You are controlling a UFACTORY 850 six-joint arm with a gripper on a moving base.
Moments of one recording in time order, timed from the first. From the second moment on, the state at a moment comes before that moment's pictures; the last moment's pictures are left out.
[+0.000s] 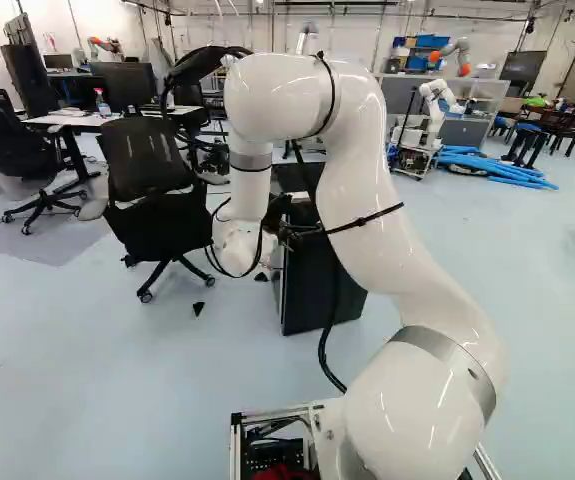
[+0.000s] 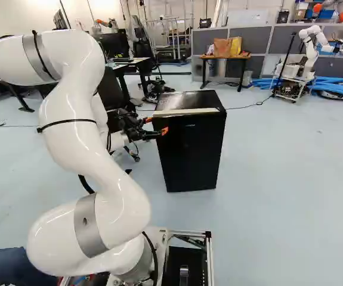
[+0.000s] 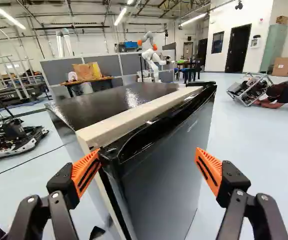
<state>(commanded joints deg) 29.5 -41.7 -47.5 72.0 83.2 0.0</state>
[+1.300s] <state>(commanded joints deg) 31.2 -38.7 -41.7 76.2 83.2 0.0</state>
